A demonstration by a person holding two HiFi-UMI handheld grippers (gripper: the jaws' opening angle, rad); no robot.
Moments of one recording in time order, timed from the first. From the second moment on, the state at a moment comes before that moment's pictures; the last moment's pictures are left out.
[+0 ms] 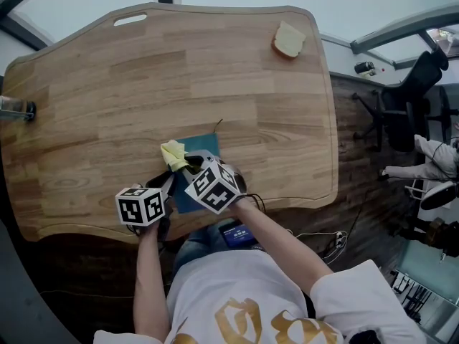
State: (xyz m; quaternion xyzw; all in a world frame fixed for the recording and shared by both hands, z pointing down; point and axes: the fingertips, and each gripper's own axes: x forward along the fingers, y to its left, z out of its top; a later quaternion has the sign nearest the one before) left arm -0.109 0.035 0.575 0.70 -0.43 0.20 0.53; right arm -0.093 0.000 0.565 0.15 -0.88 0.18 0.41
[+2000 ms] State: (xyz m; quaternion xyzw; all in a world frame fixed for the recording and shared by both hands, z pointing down) left arm -0.111 0.036 0.575 0.69 -0.46 0.15 0.54; right arm -0.072 0.075 0.569 0.10 -0.86 0.26 0.42
